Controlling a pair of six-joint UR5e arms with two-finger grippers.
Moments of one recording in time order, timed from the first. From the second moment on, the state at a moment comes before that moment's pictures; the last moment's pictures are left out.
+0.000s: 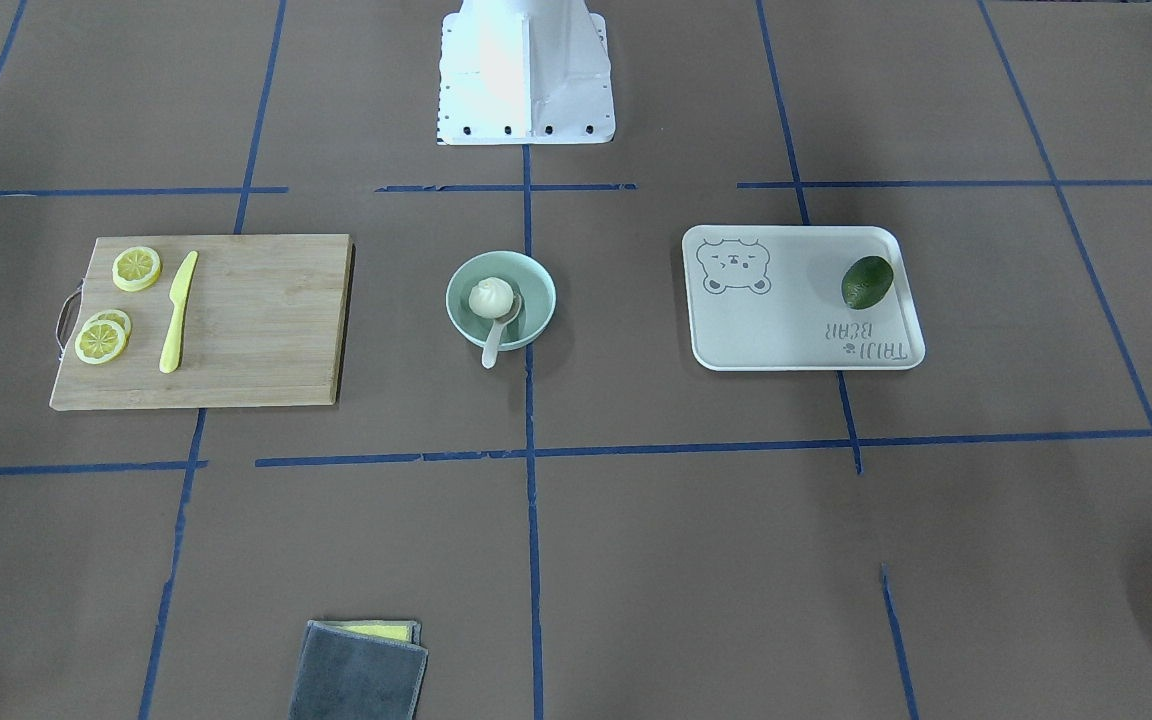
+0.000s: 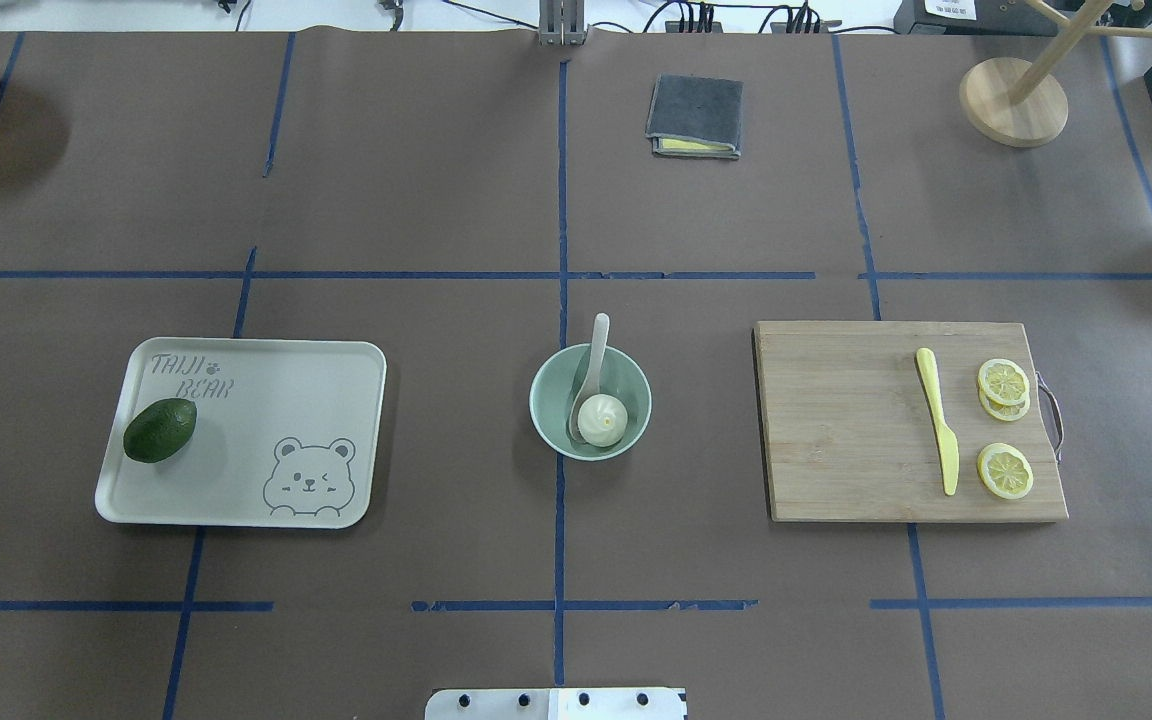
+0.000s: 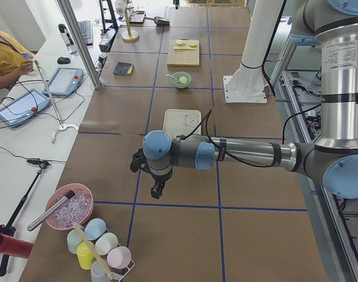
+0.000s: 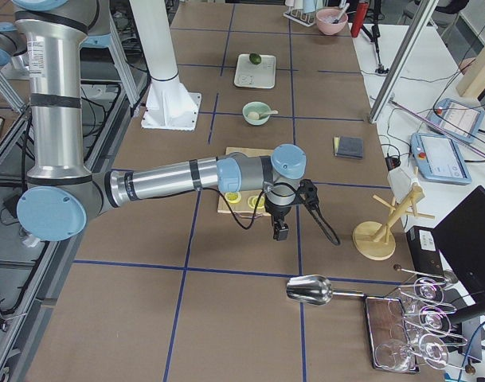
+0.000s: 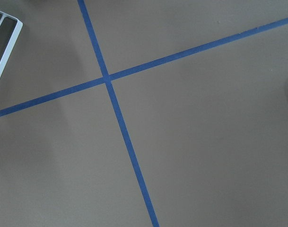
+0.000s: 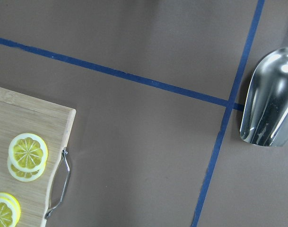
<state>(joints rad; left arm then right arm) -1.53 -1.46 -1.75 -1.57 -2.43 0.25 1.43 -1.58 1.81 -1.70 2.34 -0.09</state>
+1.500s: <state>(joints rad) -1.54 -1.46 -1.76 -1.70 -2.42 0.26 1.46 -1.57 1.75 -1.70 2.36 -0.08</state>
